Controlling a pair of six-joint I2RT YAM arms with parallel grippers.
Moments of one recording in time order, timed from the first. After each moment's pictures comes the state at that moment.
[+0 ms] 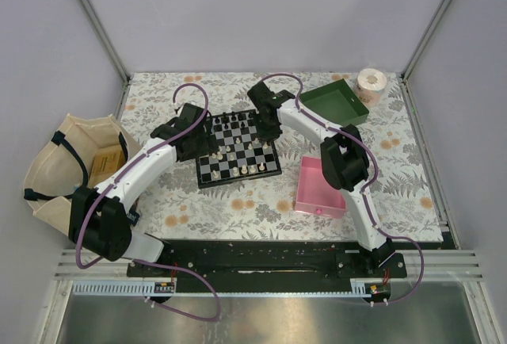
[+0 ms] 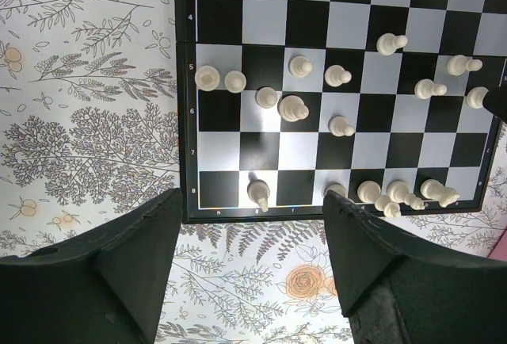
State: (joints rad) left arm -0.40 1.41 1.10 -0.68 -0.23 -0.62; right arm 0.63 2.32 2.05 -0.90 0.06 0.35
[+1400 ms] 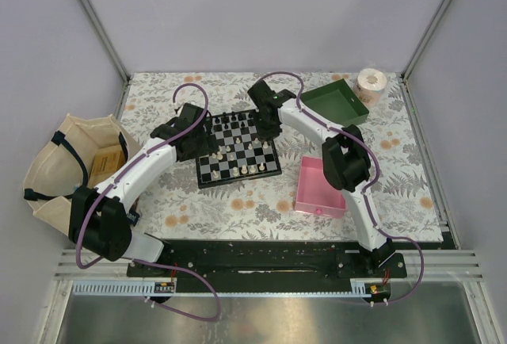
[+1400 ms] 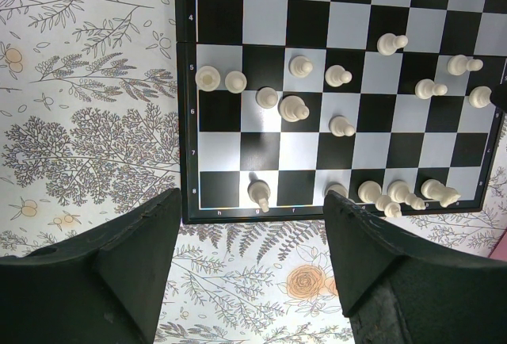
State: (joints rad) left arm -0.40 1.41 1.10 -0.68 -0.23 -0.62; right arm 0.63 2.30 2.03 -0.87 0.06 0.34
